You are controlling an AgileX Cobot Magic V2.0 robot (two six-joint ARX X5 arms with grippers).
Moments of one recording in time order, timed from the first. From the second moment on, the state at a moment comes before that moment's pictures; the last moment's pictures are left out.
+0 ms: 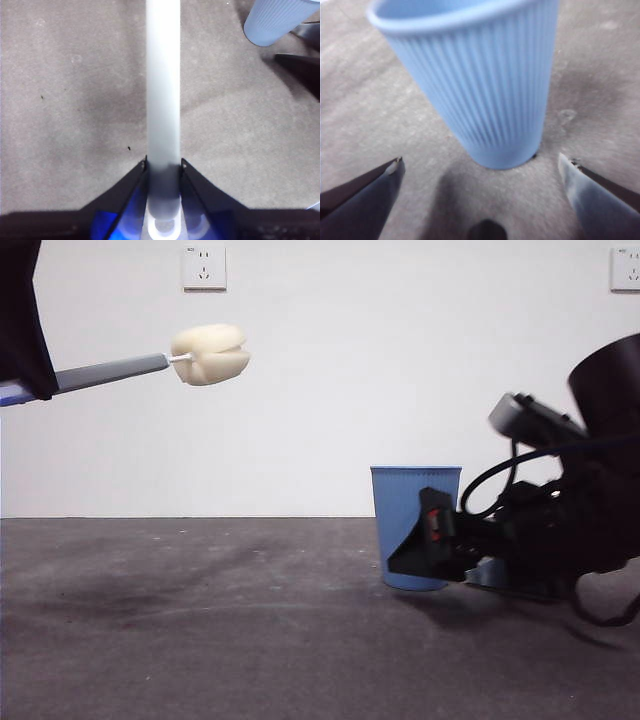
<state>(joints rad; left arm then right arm) -0.55 0.91 0.82 -0.76 -0.05 -0.26 0.42 1.85 0.39 1.08 -0.23 0.09</state>
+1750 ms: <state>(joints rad) -0.55 0.91 0.82 -0.81 0.02 -0.07 0.48 1.41 0.71 0.14 -0.10 -0.17</state>
